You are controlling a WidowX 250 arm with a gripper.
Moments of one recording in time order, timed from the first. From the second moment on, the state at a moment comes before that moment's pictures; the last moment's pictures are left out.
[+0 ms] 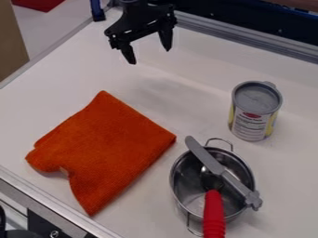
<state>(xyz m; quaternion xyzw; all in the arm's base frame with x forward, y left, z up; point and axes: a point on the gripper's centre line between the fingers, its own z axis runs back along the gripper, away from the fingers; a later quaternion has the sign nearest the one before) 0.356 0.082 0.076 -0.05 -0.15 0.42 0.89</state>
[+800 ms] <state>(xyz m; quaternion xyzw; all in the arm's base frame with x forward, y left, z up) 0.271 0.097 0.061 0.00 -0.07 0.15 0.99</state>
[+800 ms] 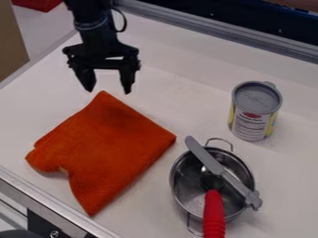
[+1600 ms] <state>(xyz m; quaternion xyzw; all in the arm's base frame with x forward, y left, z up) 0.198 0.099 0.036 0.03 0.00 -0.08 1.00</state>
